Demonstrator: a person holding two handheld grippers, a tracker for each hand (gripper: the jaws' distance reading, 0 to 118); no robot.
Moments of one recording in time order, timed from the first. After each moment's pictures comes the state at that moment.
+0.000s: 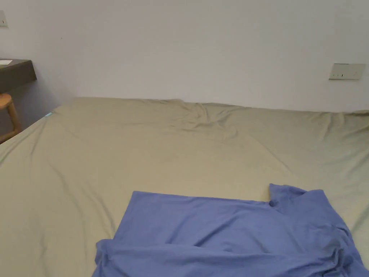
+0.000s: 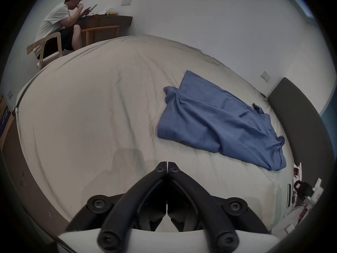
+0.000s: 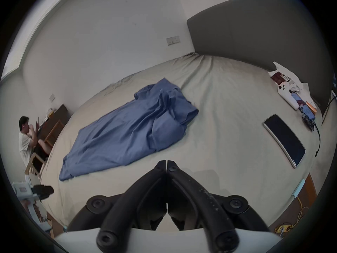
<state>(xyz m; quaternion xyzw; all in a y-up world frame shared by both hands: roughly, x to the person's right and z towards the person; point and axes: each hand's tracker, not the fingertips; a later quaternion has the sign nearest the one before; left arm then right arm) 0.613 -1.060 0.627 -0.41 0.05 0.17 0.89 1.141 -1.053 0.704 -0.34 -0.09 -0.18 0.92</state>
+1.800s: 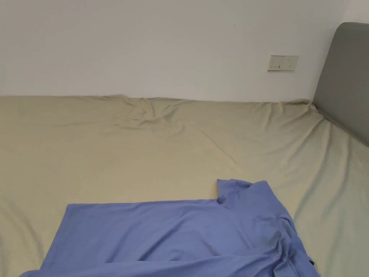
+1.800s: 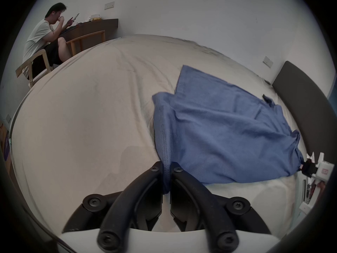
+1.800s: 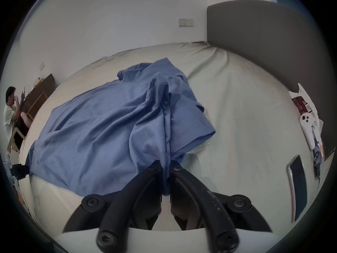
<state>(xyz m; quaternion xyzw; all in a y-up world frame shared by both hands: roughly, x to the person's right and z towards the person) 0.632 -1.059 0.553 -0.42 0.04 0.11 0.90 1.174 -1.088 0.573 -0.41 -0.10 -0.08 0.90</state>
